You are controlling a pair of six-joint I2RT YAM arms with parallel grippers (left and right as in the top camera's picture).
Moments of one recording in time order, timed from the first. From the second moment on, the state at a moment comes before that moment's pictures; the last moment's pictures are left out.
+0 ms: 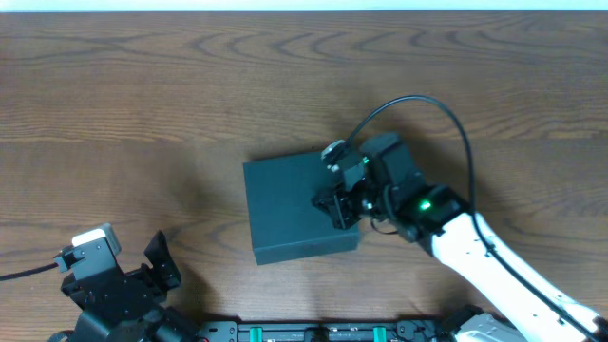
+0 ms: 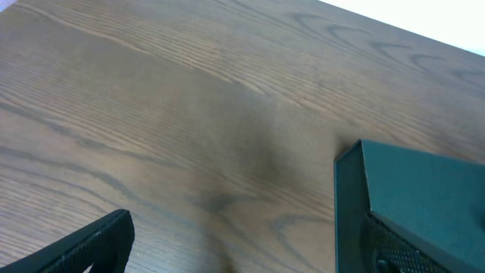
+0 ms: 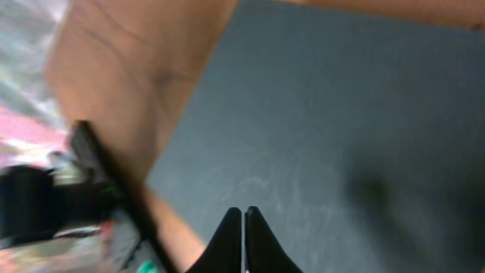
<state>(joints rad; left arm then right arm) -0.62 0.38 0.96 -1.36 -0.61 -0.72 0.59 1.30 0.83 -0.42 -0.50 0.28</state>
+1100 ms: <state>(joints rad) -0.62 0.38 0.96 -1.36 -0.61 -0.72 0.91 1.39 0.78 -0.44 -0.32 0.65</state>
